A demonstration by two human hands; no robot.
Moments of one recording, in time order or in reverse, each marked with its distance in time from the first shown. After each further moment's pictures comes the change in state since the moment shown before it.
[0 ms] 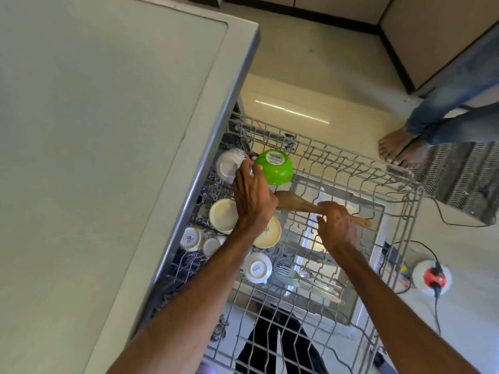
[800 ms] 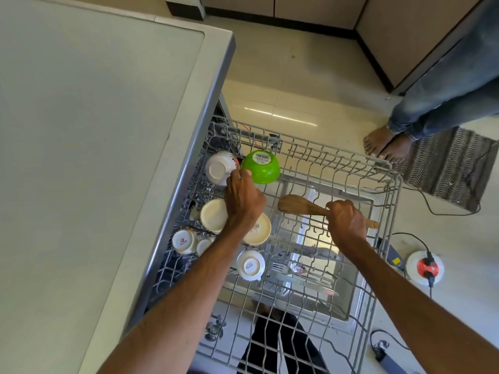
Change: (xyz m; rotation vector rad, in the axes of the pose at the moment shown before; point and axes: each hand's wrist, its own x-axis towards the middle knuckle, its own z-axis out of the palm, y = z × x) left_hand -0.002 -0.005 0.006 -0.093 -0.052 0.011; right_hand -0.005 0.027 -0.032 -0.400 -0.092 0.044
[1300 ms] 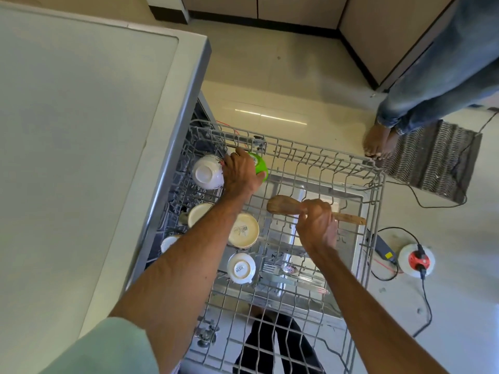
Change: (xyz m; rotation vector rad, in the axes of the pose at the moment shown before) left_hand 0.067 0.034 0.014 0.239 -0.160 0.028; right_hand -0.014 -0.043 0.002 0.429 0.173 0.140
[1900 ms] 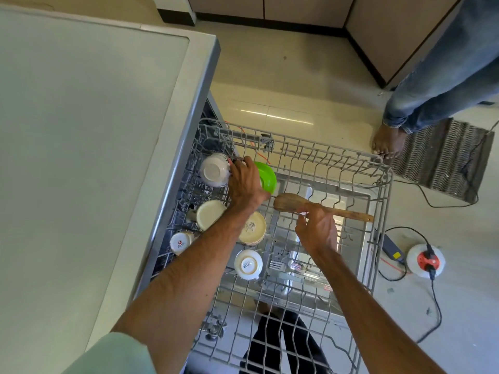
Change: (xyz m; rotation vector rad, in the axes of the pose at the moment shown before) left_hand -0.035 -0.011 0.003 0.112 -0.031 0.020; right_hand -0.014 -0.006 0.010 0.186 -0.020 0.036
